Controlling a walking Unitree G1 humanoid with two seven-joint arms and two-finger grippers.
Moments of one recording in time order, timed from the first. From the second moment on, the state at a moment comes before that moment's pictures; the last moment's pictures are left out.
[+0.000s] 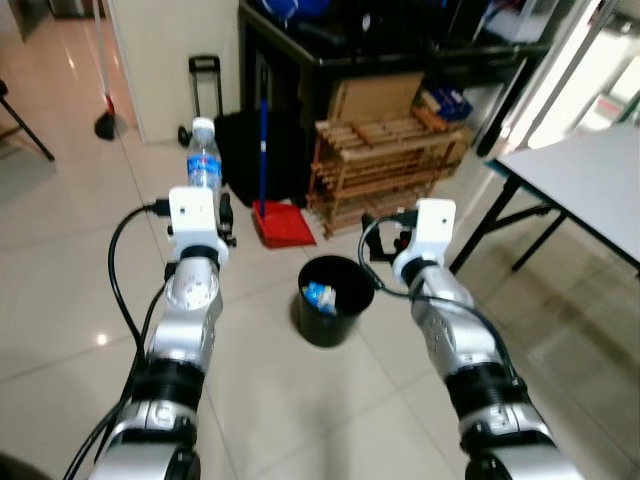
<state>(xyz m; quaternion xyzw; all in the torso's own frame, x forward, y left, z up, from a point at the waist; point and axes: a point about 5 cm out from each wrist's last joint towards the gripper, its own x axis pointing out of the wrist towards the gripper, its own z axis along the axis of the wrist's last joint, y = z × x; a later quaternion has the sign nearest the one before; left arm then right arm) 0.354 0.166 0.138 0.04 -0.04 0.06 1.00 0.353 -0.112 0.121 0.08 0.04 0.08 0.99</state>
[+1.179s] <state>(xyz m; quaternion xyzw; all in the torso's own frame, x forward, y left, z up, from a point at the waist) 0.355 0.156 0.142 0.05 -0.04 0.04 1.00 0.352 -0.120 0.111 0.08 0.06 0.06 0.99</state>
